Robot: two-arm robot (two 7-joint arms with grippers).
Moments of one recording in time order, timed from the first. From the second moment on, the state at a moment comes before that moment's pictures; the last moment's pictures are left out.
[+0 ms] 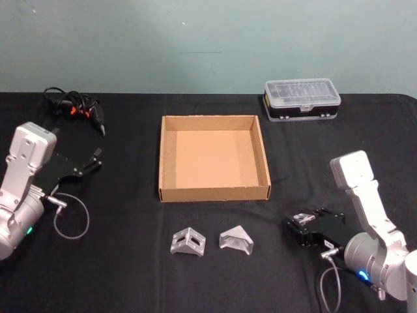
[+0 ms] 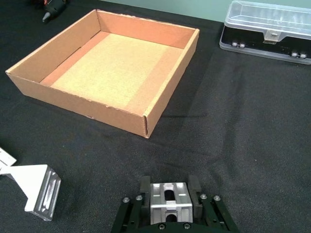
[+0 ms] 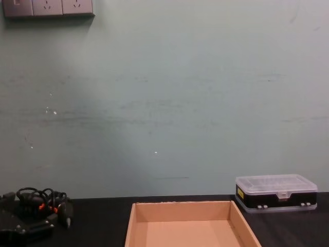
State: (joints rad) left arm -0.20 0.60 0.45 -1.41 -0.25 -0.12 0.03; right arm 0.00 0.49 -0.33 -1.72 0.36 0.47 0.07
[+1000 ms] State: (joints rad) left arm -0.20 0.60 0.45 -1.41 -0.25 -0.12 0.03; right arm 0.15 0.42 -0.36 -1.69 0.25 0.43 0.10
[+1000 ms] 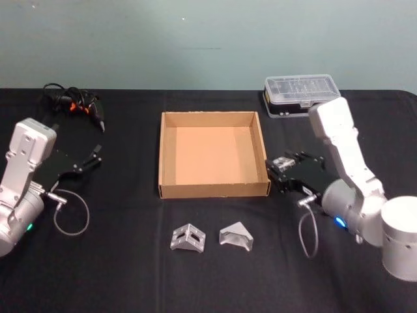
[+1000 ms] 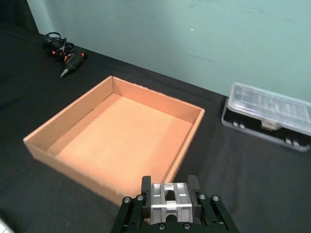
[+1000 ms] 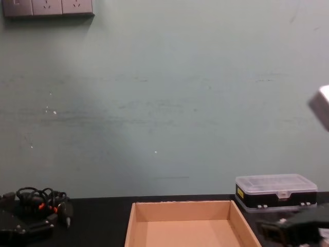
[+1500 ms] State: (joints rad) left arm -0.20 0.60 0.45 -1.41 -0.25 -0.12 0.03; right arm 0.48 0.24 -0.44 -1.30 0.18 0.40 0.18
